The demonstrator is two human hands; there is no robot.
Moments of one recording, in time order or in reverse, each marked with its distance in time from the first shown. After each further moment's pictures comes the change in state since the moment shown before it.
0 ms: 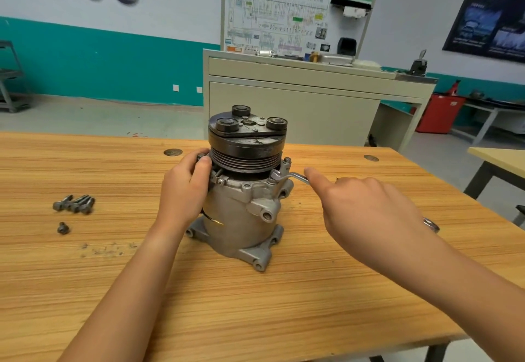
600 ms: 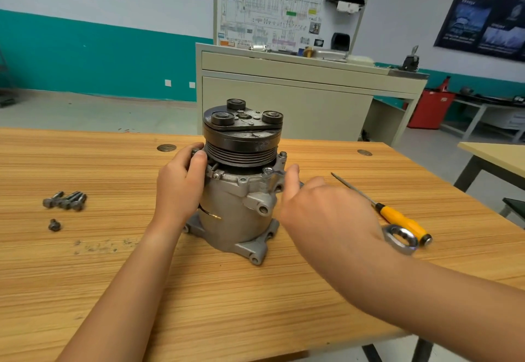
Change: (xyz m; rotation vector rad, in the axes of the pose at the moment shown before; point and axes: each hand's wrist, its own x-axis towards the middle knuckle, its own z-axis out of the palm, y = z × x) left_hand 0.000 -0.005 0.003 -0.022 0.032 0.014; right_hand -0.003 -0.038 -0.009 -0.137 -0.080 -0.165
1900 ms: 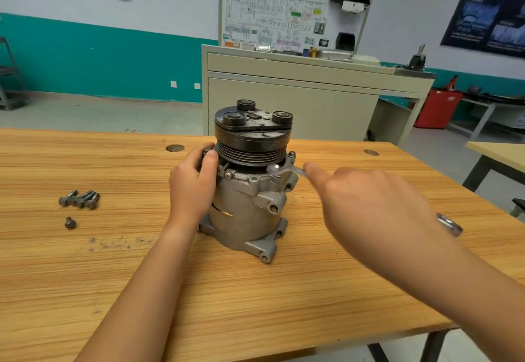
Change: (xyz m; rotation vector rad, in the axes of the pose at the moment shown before) left_hand -0.002 0.002 0.004 -0.031 0.051 0.033; right_hand -0.014 0.022 -0.011 0.106 0.077 0.156
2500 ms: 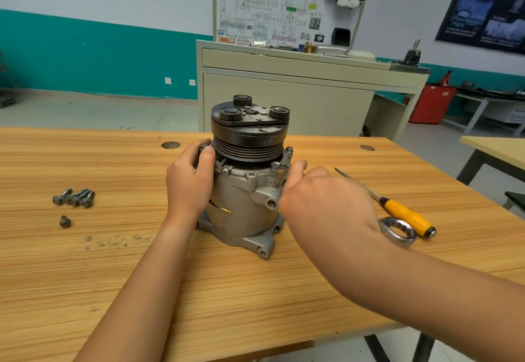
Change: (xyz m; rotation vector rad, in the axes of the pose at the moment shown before) left_hand 0.000 -0.002 0.001 -0.001 0.016 -0.007; right_hand 0.011 -0.035 -0.002 -0.086 -0.167 -0.059
